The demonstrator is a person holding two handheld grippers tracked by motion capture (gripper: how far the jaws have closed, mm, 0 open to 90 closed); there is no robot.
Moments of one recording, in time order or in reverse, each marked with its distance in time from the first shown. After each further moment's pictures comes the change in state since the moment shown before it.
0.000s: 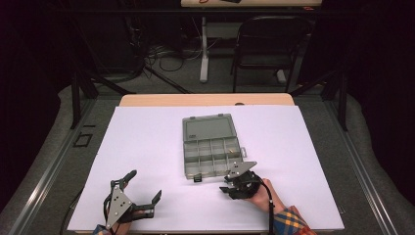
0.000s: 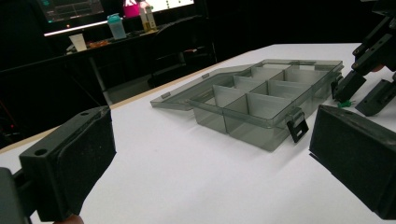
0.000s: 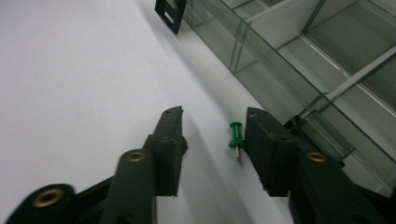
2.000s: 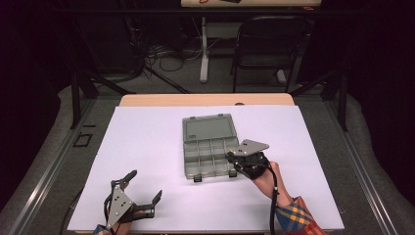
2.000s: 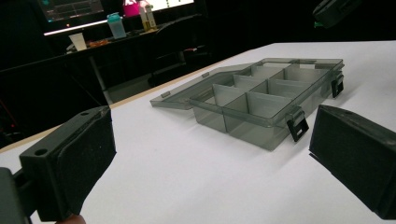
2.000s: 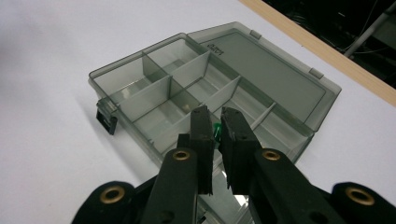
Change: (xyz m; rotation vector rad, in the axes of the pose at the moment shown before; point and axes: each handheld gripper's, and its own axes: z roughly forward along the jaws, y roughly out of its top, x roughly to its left) left arm -0.001 0.000 0.001 0.003 0.001 0.004; right arm -0.012 0.057 -0.057 -0.155 -0.247 0.010
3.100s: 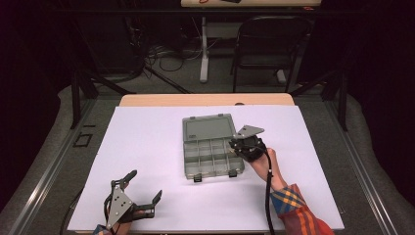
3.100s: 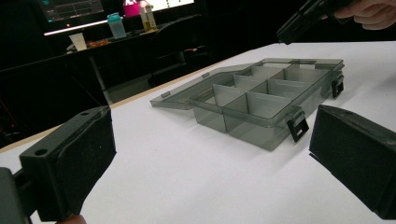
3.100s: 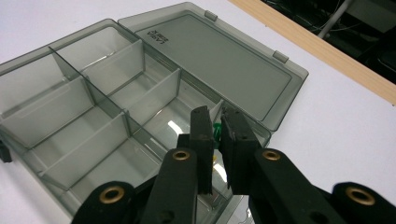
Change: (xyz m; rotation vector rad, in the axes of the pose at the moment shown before) left arm 0.000 0.000 0.000 -0.002 0.000 -0.002; right arm -0.044 -0.002 0.043 0.054 -0.089 0.061
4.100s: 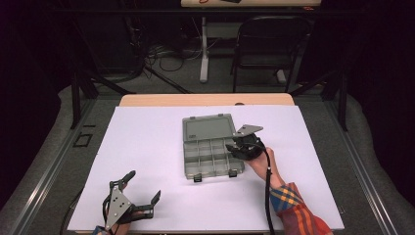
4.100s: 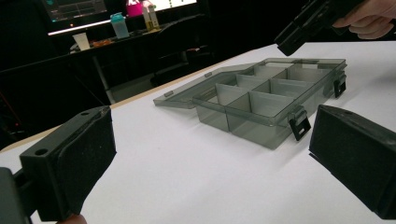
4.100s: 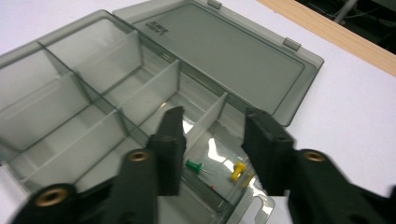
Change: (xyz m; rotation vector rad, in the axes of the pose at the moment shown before) left arm 0.000 0.000 -0.003 0.002 0.010 -0.002; right arm -0.007 -0.006 0.015 0.022 0.041 0.041
